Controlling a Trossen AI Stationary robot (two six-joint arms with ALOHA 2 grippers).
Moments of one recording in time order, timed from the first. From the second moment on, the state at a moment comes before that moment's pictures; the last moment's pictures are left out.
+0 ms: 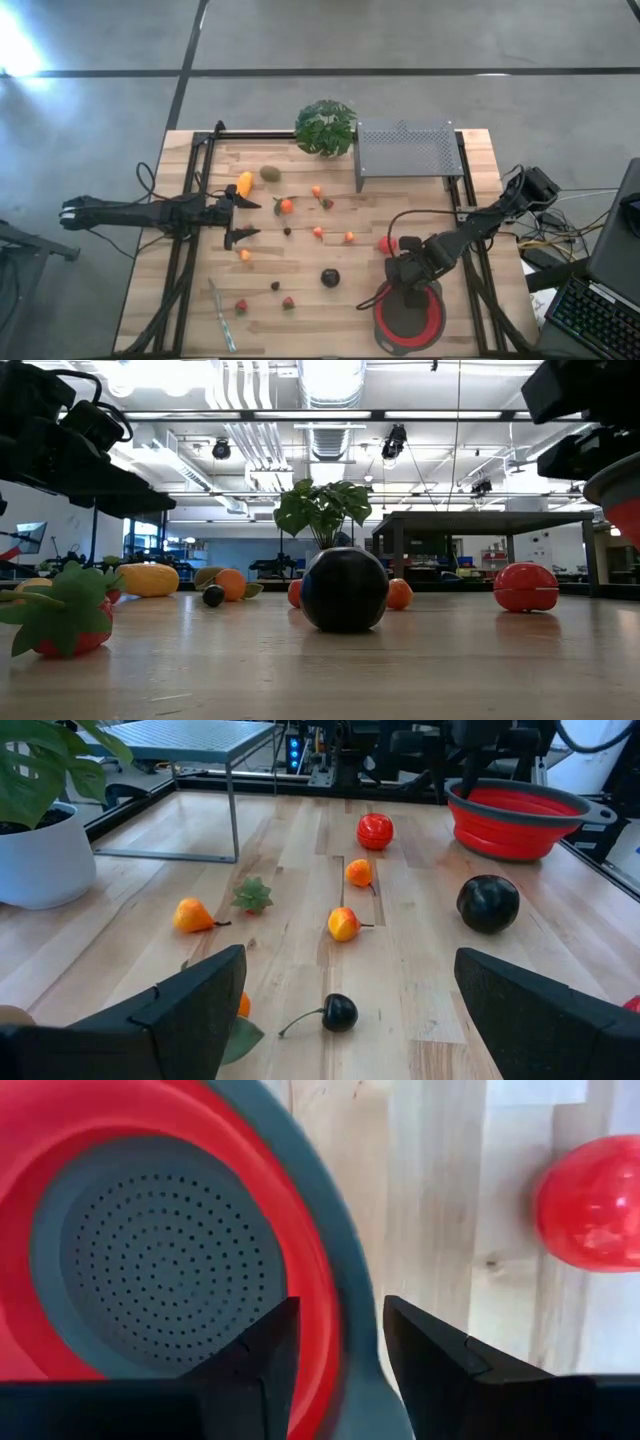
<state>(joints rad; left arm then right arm) 0.01 0.32 0.01 0.04 -0.03 -0.06 0.56 1.54 1.00 -0.87 -0.03 0.63</state>
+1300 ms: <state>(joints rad) 0.01 0.32 0.01 0.02 -0.03 -0.06 0.24 1.09 1.19 -1.12 0.01 0.49</state>
